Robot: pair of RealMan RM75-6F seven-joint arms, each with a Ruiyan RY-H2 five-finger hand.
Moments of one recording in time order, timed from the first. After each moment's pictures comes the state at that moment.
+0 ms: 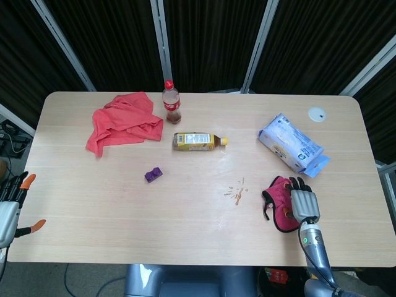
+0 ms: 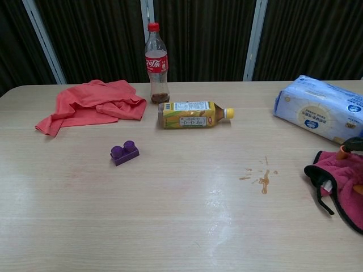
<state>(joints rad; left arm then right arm) -0.07 -1.09 -0.03 -1.70 1.46 1.46 0.10 0.33 -1.62 0.16 -1.32 -1.09 1.12 -0.39</state>
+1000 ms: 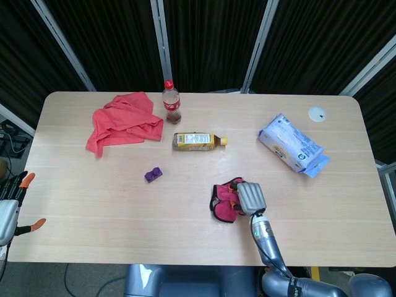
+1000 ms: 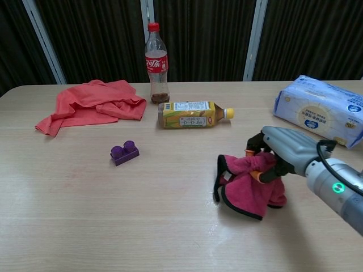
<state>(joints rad) -0.08 -1.08 -0.04 -1.71 1.42 1.42 0.08 0.49 -1.89 0.23 -1.31 -1.15 1.11 -0.39</state>
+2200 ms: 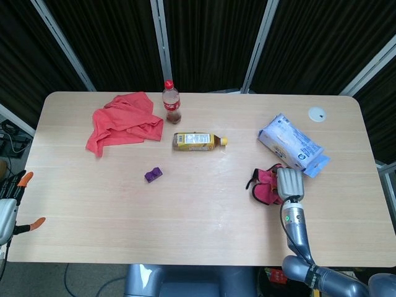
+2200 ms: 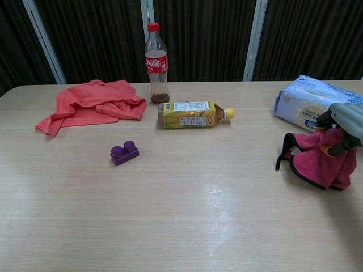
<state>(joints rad) -0.09 -1.08 -0.04 -1.71 1.41 1.42 0.06 0.48 -1.74 0.28 -1.21 -1.00 1.15 -0.51</state>
